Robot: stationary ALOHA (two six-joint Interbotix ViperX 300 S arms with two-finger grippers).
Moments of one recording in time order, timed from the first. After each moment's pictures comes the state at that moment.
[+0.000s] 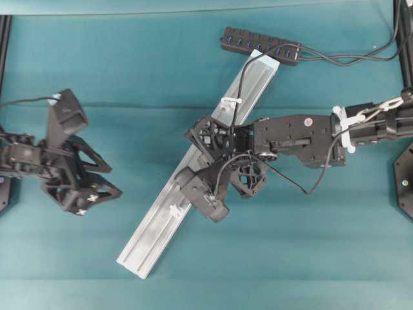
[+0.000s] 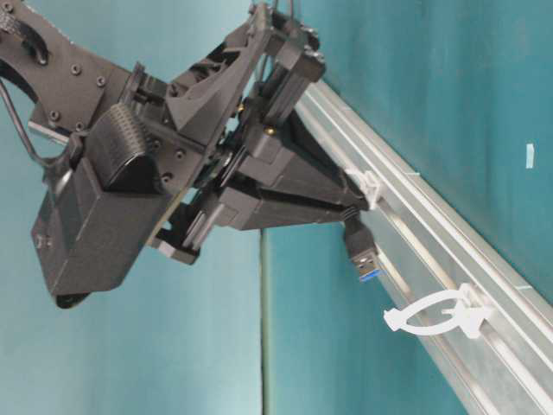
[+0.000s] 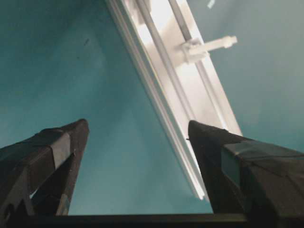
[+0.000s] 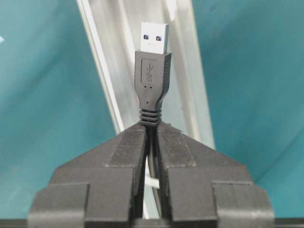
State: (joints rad) left arm -0.04 -0.53 1.06 0.02 0.13 -0.73; right arm -0.02 0.24 0.33 -0.04 0.56 -0.84
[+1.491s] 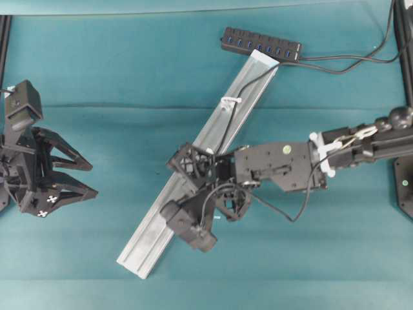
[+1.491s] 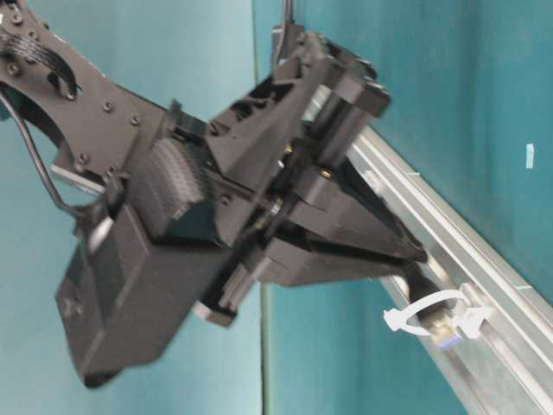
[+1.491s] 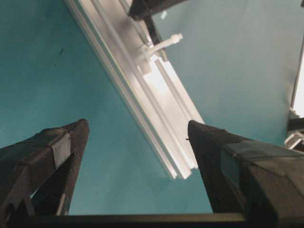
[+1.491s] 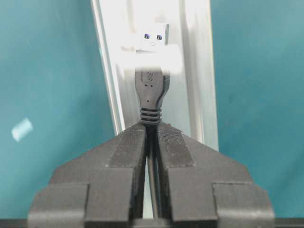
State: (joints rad) left arm -0.08 -0.75 1.10 0.02 0.21 -0.69; right arm 0.07 0.34 0.22 -0.03 0.53 -0.84
